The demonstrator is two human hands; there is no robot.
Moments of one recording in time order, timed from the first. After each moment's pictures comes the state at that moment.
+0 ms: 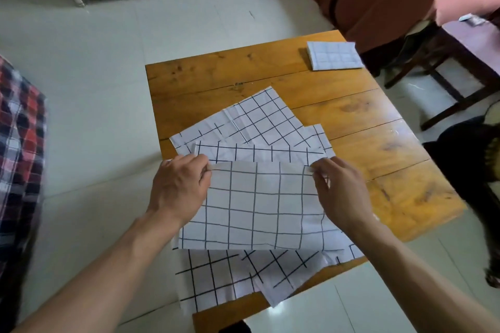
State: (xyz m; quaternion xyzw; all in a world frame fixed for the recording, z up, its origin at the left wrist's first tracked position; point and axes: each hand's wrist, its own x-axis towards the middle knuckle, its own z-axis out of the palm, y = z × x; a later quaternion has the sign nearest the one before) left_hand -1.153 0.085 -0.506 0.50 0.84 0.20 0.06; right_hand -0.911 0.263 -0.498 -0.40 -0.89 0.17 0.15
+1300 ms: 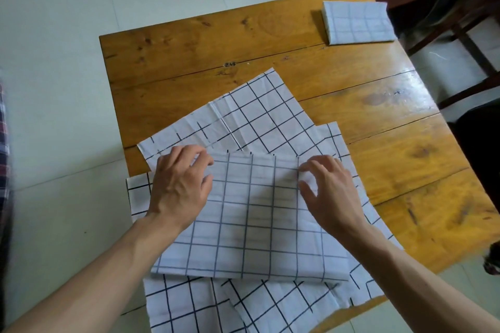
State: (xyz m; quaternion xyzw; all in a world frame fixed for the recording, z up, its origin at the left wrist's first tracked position) left_hand -1.189 0.156 -0.597 0.53 0.83 0.14 0.08; right_hand -0.954 0.318 -0.579 -0.41 -0.89 0.18 0.01
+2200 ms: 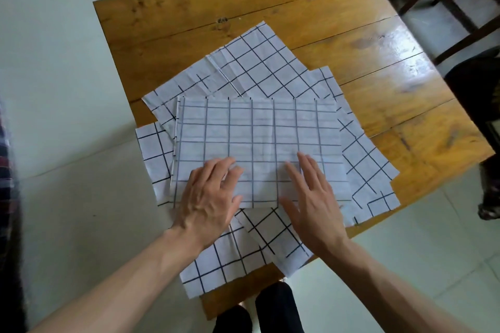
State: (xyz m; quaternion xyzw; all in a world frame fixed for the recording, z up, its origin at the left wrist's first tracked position) left_hand -1.098 0.060 -0.602 0.63 0.76 0.09 0.12; right_hand -0.900 0.166 -0.597 -0.42 -0.89 0.19 -0.05
